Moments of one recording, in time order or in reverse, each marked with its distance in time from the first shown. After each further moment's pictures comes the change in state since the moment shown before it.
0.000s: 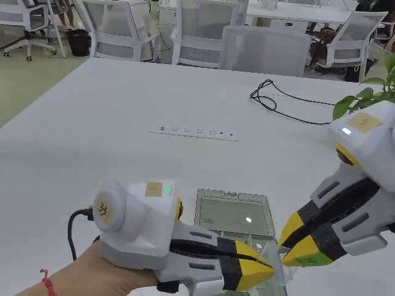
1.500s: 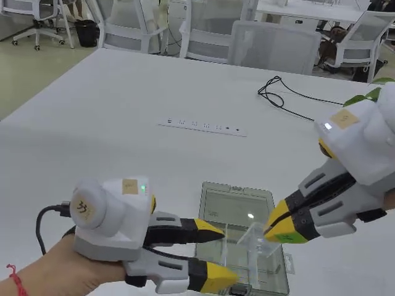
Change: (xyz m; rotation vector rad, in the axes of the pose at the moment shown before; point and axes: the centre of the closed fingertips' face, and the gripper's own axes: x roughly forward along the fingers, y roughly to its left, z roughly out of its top) left arm -0.048 0.035 -0.038 -0.012 0.104 0.221; right arm 0.020 -0.024 0.010 0.012 0.010 -0.098
